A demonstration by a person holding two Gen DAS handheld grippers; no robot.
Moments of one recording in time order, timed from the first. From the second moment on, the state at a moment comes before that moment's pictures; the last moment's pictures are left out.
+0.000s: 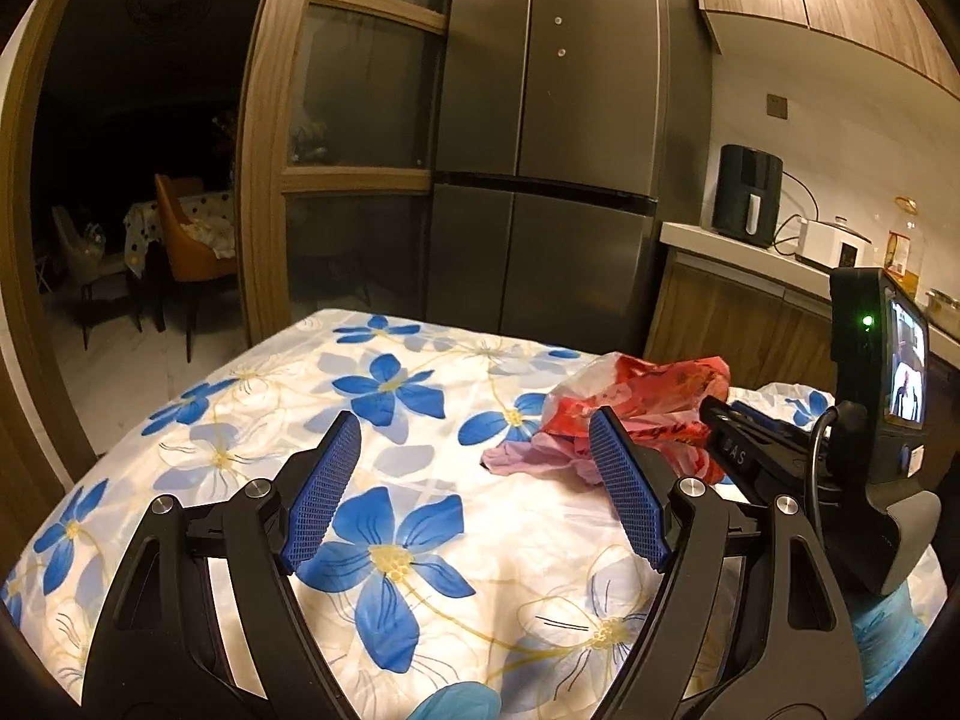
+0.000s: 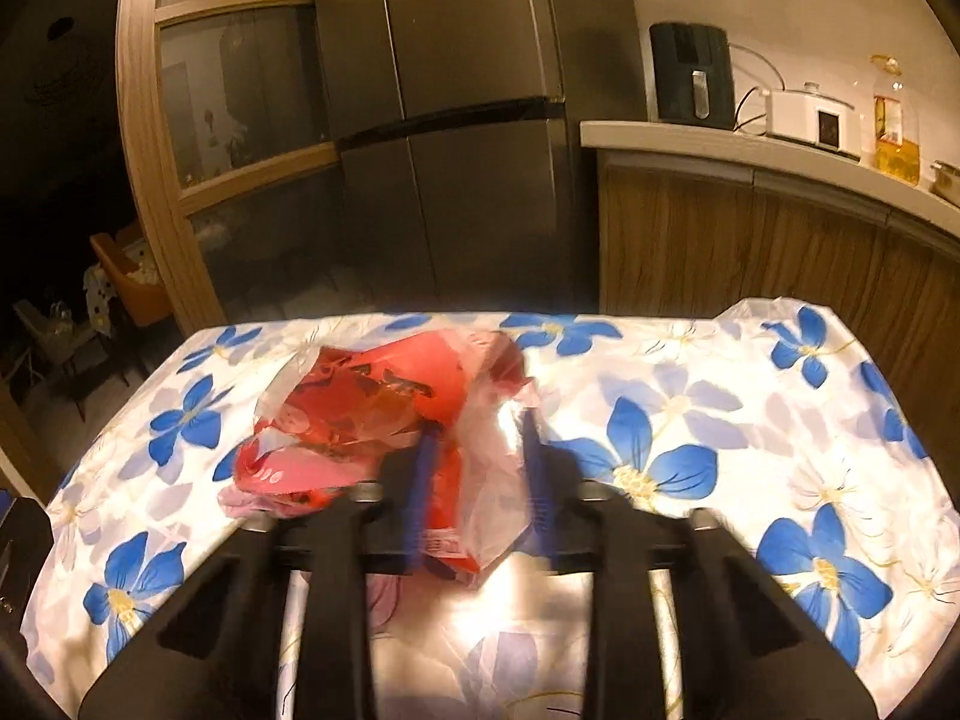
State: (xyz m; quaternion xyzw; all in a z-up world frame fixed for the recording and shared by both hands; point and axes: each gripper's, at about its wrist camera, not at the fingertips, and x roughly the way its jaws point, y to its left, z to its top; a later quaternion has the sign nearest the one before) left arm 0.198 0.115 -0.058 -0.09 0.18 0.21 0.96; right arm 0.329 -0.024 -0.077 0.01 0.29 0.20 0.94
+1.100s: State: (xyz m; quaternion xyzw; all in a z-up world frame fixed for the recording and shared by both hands) left arm 0.291 0.059 -0.090 -0.05 0.26 0.14 0.95; right arm 0.255 -0.175 -0.016 0.13 0.17 0.14 0.97
